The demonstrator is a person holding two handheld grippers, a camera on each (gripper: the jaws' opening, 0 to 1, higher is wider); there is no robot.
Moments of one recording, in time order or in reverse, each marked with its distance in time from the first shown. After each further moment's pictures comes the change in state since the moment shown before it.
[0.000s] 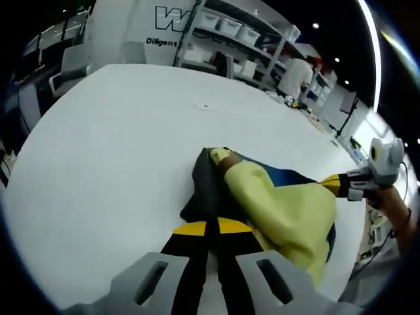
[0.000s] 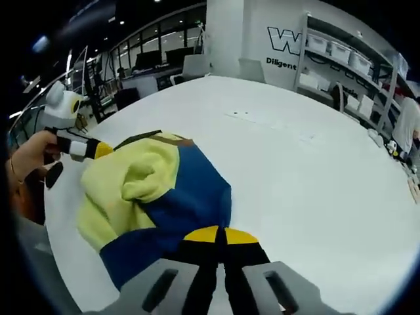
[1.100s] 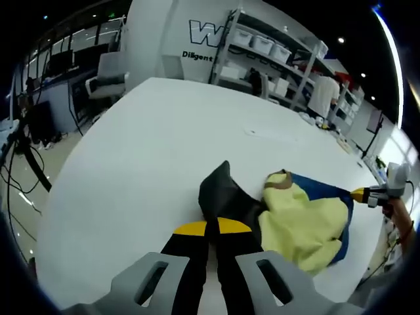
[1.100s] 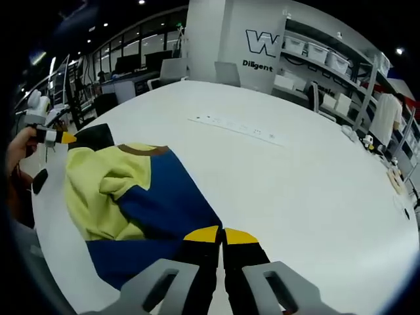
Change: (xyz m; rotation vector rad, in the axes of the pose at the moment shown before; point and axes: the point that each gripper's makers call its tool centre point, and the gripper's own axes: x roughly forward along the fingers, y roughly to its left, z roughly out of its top) left arm -0.067 0.072 0.027 -0.066 -0.102 0.197; right arm -0.032 -0.070 -0.005 0.049 -0.013 -0.151
